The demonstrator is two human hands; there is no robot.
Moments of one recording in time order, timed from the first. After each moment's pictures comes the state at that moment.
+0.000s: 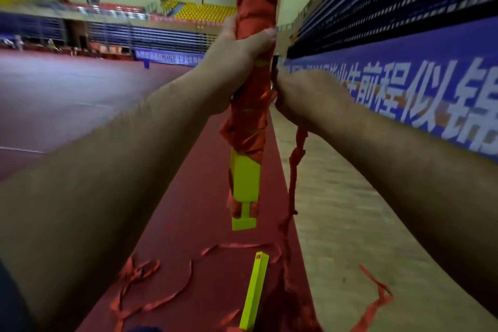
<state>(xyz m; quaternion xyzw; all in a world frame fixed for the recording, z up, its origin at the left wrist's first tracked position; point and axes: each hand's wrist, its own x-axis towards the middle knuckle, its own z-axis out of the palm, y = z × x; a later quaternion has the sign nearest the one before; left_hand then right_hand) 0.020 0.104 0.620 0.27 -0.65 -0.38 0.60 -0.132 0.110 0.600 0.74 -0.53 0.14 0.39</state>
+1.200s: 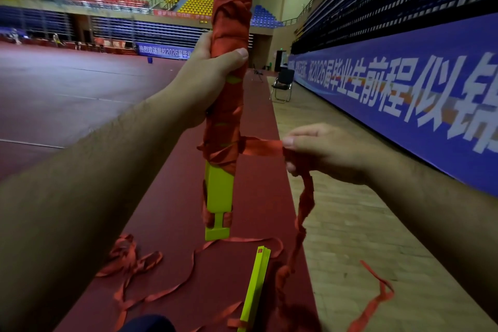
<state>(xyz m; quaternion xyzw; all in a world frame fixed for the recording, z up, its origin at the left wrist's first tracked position) 0.053 0.087 0.585 0.31 -0.63 -0.39 0.60 -0.172 0.144 0.540 0.74 -0.47 0.30 -0.38</state>
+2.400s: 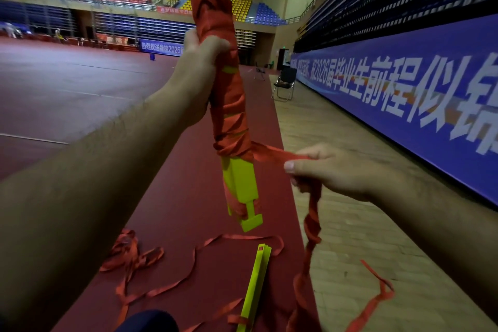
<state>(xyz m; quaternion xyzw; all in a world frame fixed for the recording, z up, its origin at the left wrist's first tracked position) 0.066 0.080 0.581 0.29 -0.57 -0.42 0.65 -0.168 0.158 0.520 0.77 -0.50 0.23 -0.32</state>
